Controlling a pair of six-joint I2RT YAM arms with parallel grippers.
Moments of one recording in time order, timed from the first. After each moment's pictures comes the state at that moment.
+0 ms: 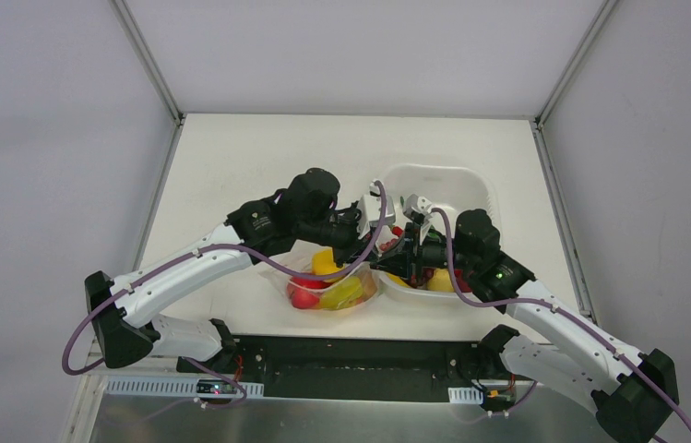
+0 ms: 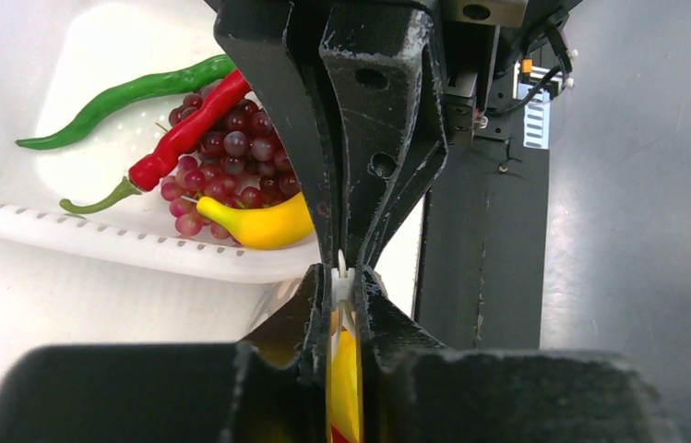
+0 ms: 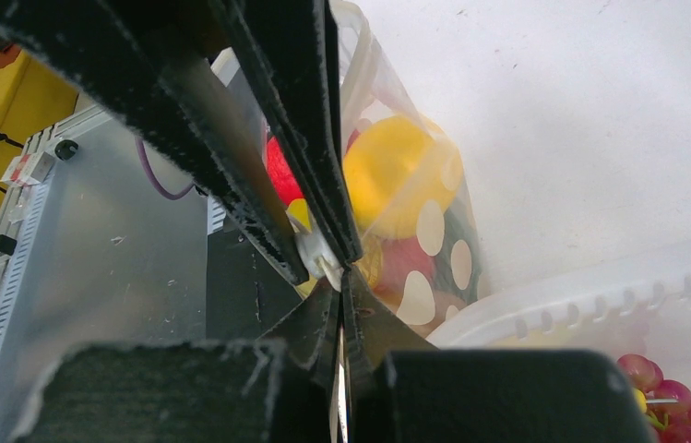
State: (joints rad) left arm -0.97 1.27 1.27 -0.54 0.46 0.14; right arm 0.70 0.86 0.61 0.05 -0.74 0.22
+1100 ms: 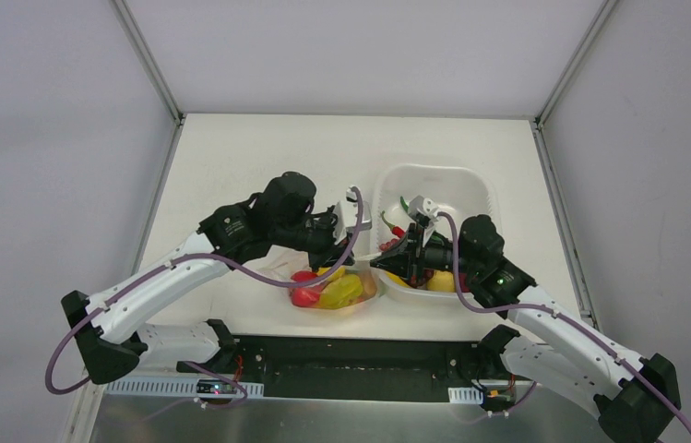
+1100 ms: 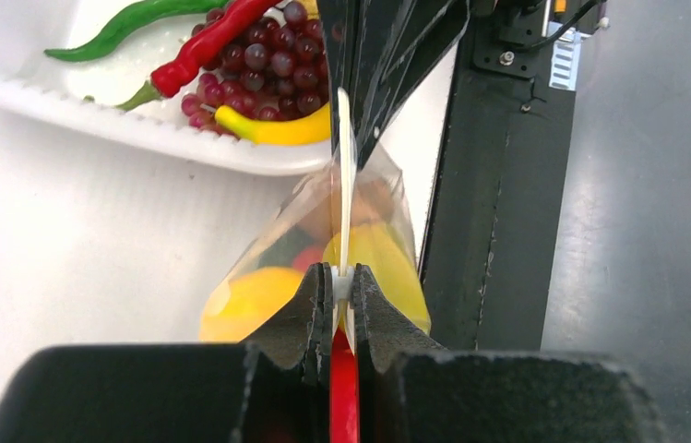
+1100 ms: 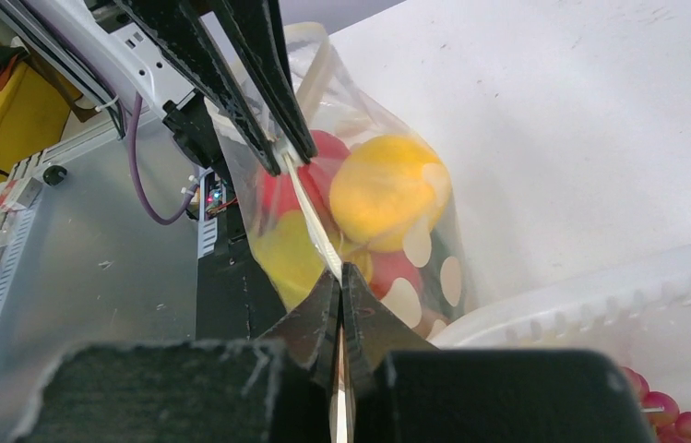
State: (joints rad) left arm -0.91 1.13 1.22 -0.71 0.43 0.21; right arm 0.71 0.82 0.56 0.13 -0.69 0.25
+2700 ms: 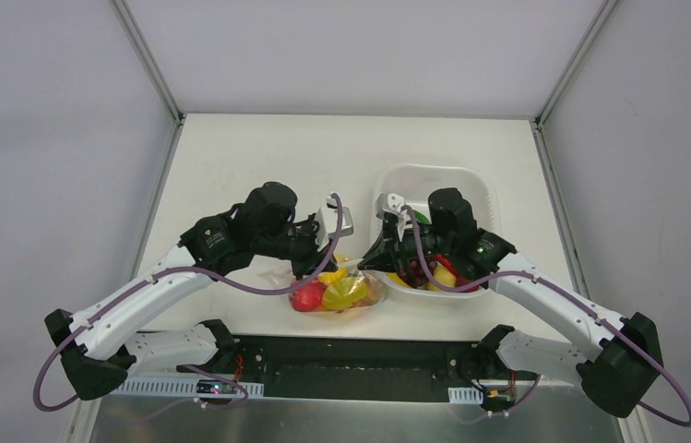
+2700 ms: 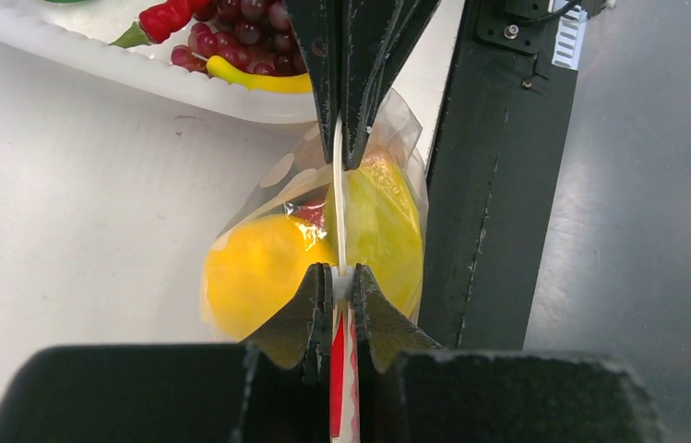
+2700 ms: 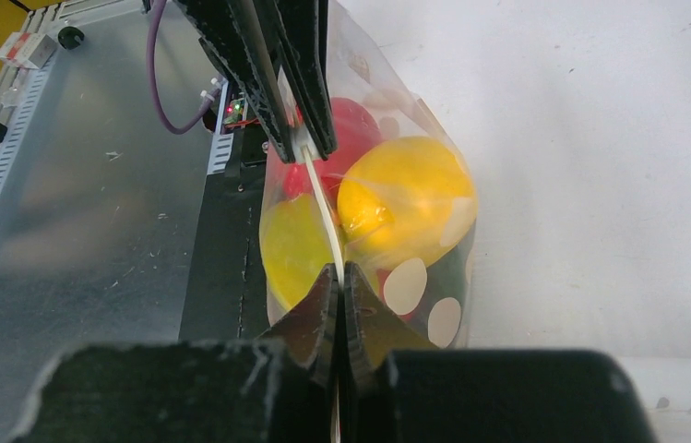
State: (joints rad) left arm -0.88 1.05 1.15 -0.75 0.43 0.17; right arm 0.73 1.09 0.82 -0.15 -0.89 -0.08
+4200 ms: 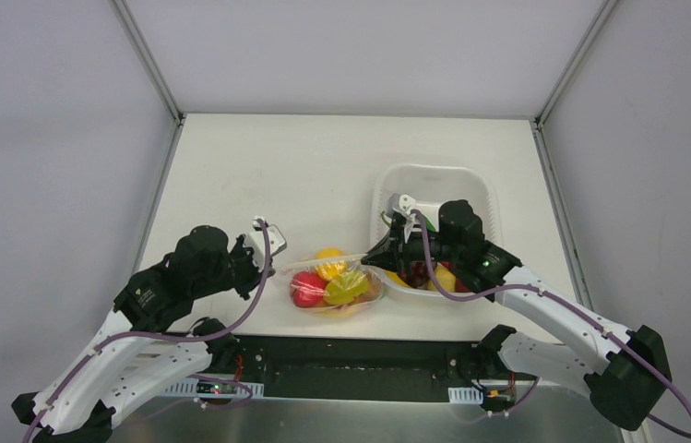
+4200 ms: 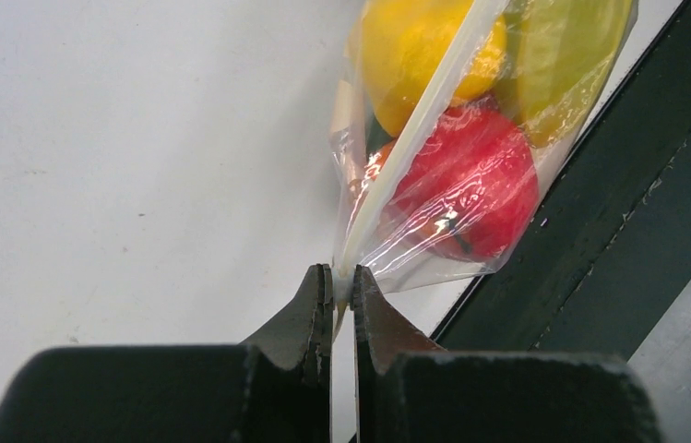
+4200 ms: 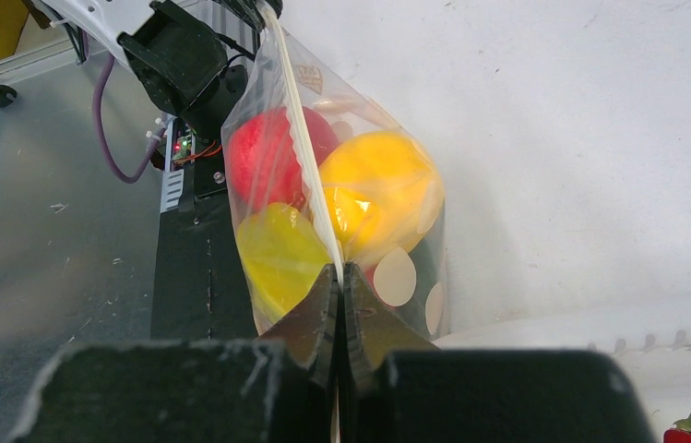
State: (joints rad) left arm -0.72 0.57 0.90 -0.94 0.07 0.20; right arm 0.74 0.99 0.69 0.01 -0.72 0.04
